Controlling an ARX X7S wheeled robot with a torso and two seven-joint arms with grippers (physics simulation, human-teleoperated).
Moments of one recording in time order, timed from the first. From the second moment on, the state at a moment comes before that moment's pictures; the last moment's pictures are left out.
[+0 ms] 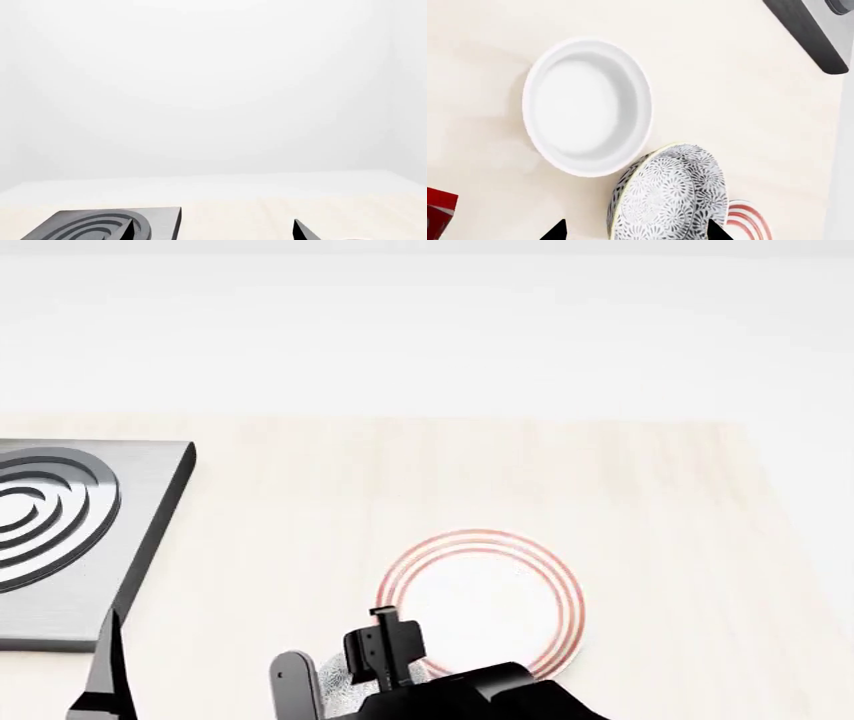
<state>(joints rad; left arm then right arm) 0.03 -0.39 0.16 0.46 -0.30 -0.11 -0.29 1.10 0.36 -1.50 0.31 -0.02 0.37 -0.59</state>
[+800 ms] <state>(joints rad) 0.03 -0.40 0.17 0.46 -0.30 -0.11 -0.30 1.09 0.35 -1.53 0.35 -0.04 0.33 -0.59</state>
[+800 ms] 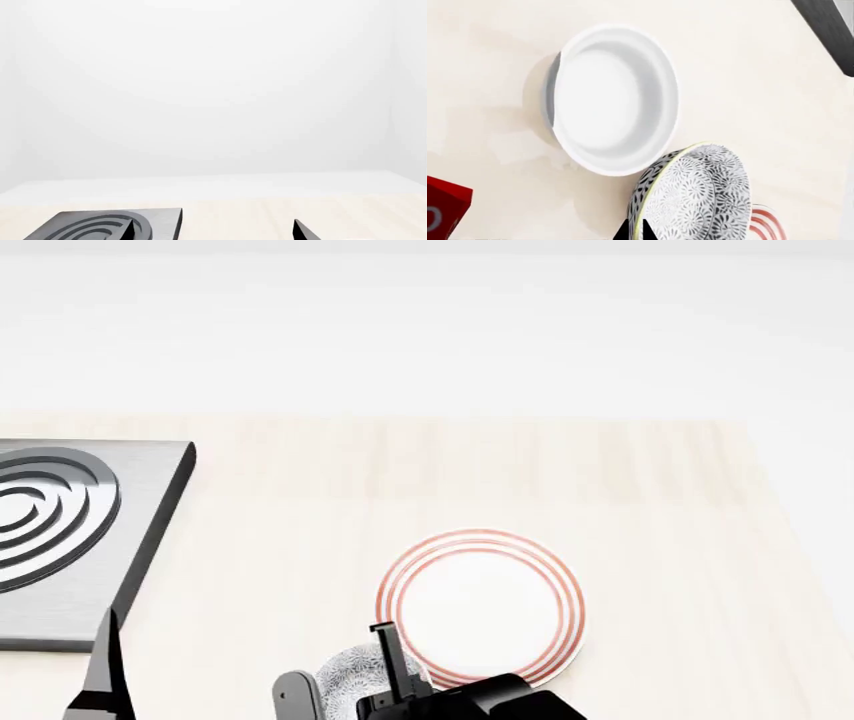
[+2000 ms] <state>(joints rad) 0.04 -0.41 0.20 0.50 -0.31 -0.11 -0.32 1.22 0.55 -1.49 -0.02 -0.08 0.61 -0.65</state>
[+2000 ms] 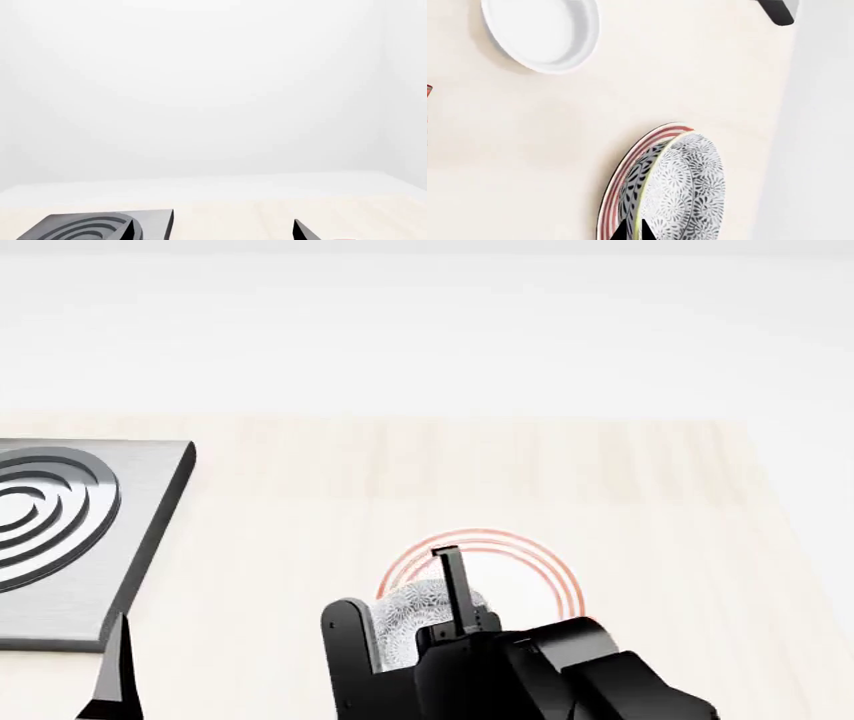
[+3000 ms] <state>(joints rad) 0.04 -0.42 0.20 0.47 -0.31 -0.08 -0.32 1.18 0.31 -1.45 0.73 -0.08 0.27 -0.44</state>
